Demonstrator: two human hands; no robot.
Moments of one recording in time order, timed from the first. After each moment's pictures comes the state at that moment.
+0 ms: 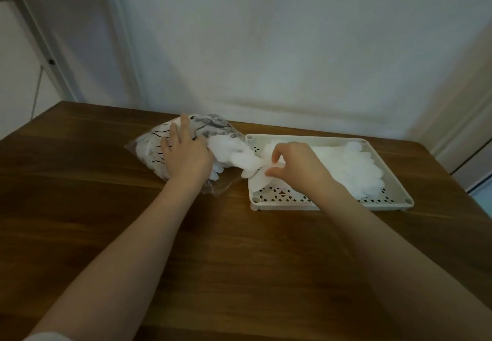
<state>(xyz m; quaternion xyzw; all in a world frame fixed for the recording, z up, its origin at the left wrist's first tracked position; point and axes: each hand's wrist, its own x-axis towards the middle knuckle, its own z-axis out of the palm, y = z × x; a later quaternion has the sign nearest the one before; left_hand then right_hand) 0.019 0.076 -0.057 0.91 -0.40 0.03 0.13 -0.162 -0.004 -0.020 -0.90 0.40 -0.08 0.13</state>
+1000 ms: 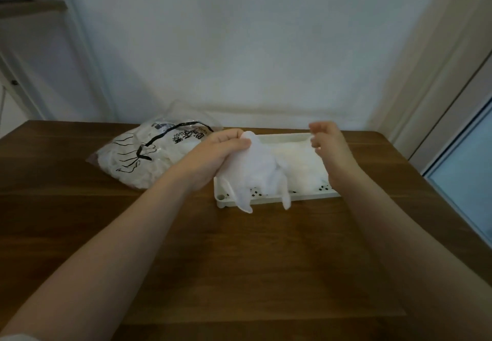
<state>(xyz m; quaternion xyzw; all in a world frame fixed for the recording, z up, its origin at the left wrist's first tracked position) -0.072 0.075 -0.003 0.53 -0.49 -0.45 0.52 -0.255 -0.035 0.000 -0.64 0.50 -0.35 0.47</state>
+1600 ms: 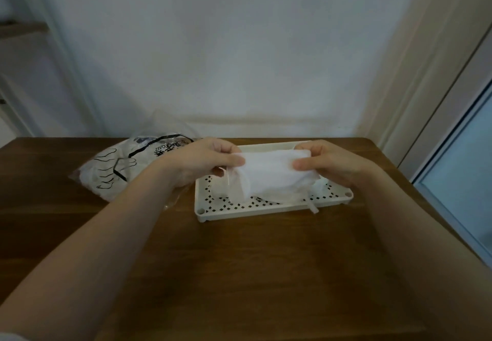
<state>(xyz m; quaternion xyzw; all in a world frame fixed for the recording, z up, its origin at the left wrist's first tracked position) -0.073 0.044 0.019 0.60 -0.56 -0.45 0.35 -0.306 -0.082 0.010 -0.74 0.22 -0.12 0.62</state>
